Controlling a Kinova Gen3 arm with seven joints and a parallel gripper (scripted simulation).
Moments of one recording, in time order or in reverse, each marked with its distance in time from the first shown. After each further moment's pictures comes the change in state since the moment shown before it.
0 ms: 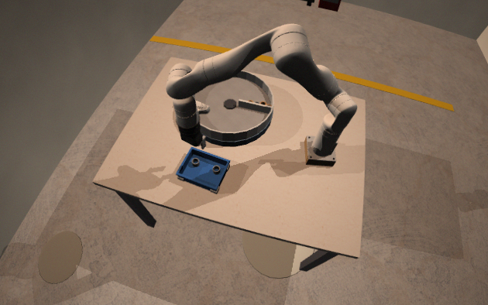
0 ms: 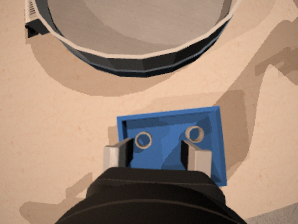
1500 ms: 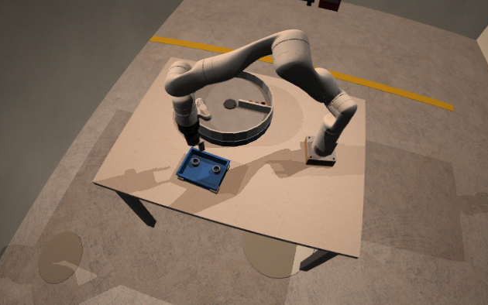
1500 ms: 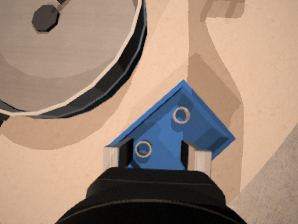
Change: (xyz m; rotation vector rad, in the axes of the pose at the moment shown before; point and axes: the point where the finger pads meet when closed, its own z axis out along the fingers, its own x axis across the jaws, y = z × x) arm 0.010 0.002 -0.007 0.003 -0.004 0.616
